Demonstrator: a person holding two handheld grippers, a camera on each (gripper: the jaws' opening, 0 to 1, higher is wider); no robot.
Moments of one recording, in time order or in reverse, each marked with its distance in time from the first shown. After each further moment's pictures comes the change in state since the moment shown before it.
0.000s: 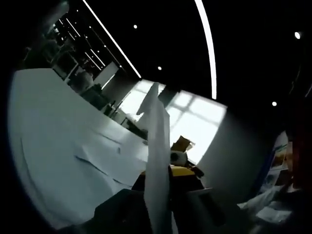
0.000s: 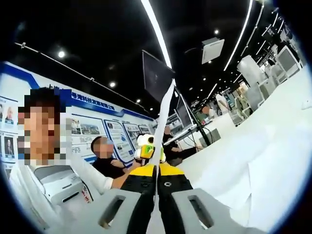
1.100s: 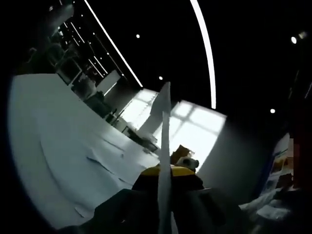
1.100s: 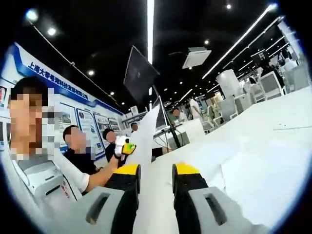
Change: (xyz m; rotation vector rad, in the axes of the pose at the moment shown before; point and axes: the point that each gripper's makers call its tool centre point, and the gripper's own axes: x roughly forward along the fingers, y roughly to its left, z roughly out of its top) left arm -0.061 -0.008 0.017 -0.004 -0.098 0.006; right arm -0.023 0.017 0.007 -0.137 0.031 -0.307
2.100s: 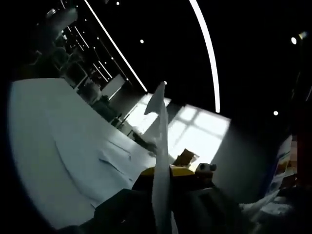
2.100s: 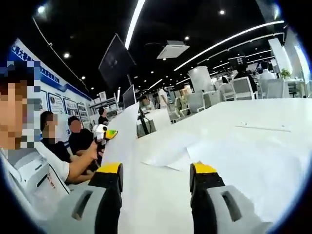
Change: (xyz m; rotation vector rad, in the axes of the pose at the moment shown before) left arm -0.026 0.013 0.006 0.007 -0.037 0.047; right arm -0.073 -0.005 -0.013 -0.067 0.136 -0.359
